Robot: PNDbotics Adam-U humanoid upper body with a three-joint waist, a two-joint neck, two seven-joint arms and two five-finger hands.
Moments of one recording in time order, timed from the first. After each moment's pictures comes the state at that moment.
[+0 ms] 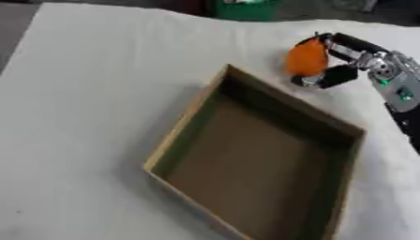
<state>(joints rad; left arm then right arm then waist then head) -0.26 0.16 0.21 -1.98 0.07 -0.29 0.36 -0.91 -0.80 0.09 -0.97 0.54 -0.34 0.33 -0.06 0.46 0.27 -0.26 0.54</state>
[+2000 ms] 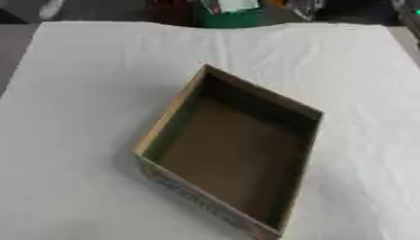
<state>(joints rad) -0.21 0.16 0.21 -1.98 0.07 -0.29 0.38 -0.86 -0.93 0.27 -1.82 0.21 -0.18 0.32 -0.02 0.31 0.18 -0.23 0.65</state>
